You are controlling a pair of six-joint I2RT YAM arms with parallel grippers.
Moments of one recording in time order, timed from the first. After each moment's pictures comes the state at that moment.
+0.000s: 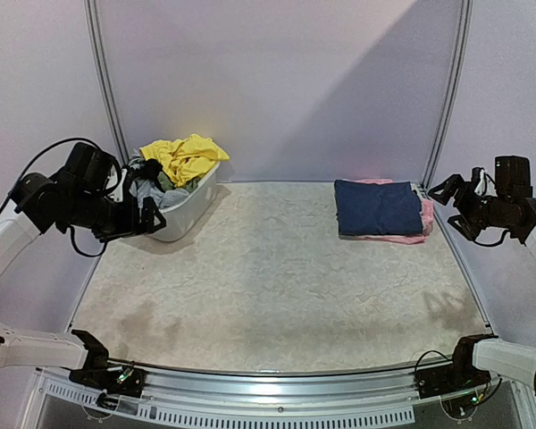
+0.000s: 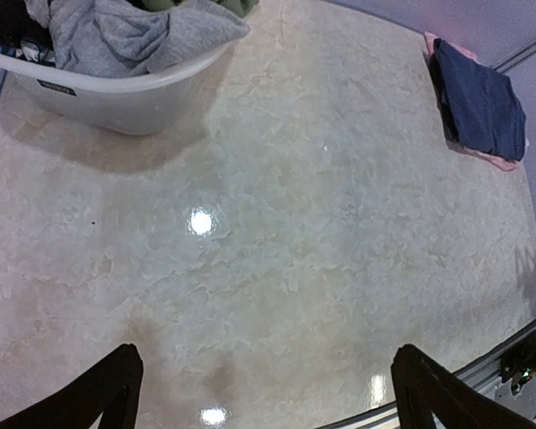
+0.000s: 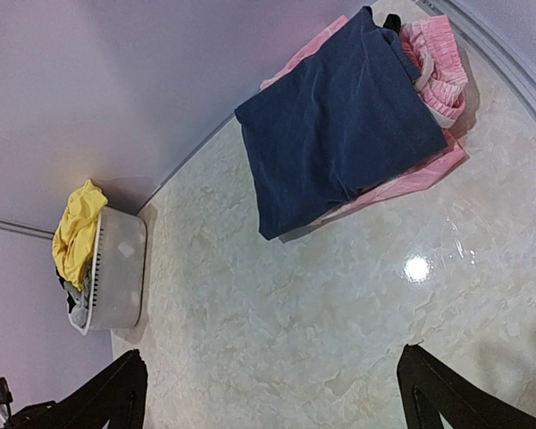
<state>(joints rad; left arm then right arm) -0.49 1.04 1.20 -1.03 -0.03 -0.51 -0.05 0.94 1.01 -0.70 -0.35 0.71</state>
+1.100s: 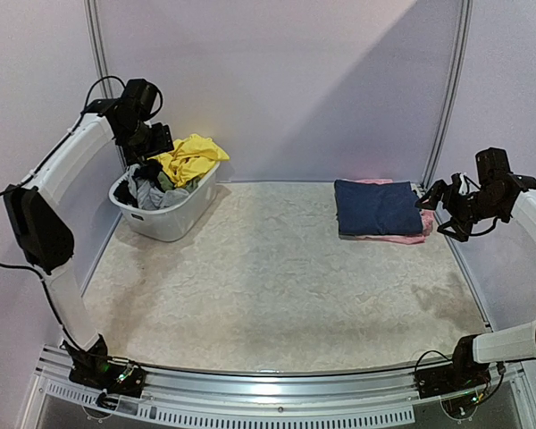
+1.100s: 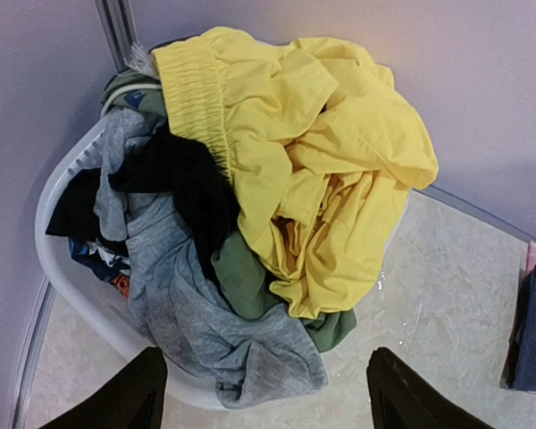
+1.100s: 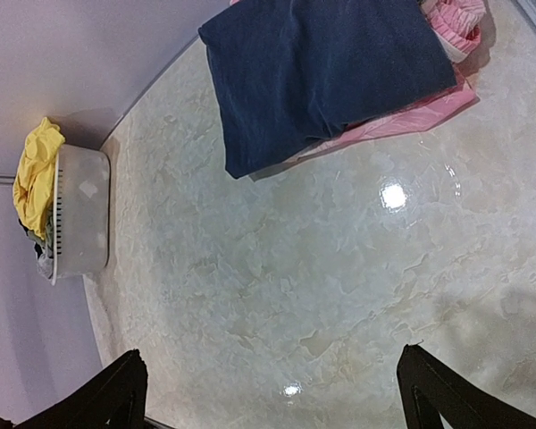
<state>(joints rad) -0.28 1.84 2.04 -1.03 -0.31 -0.53 -0.06 1.18 1.14 -0.87 -0.45 0.56</state>
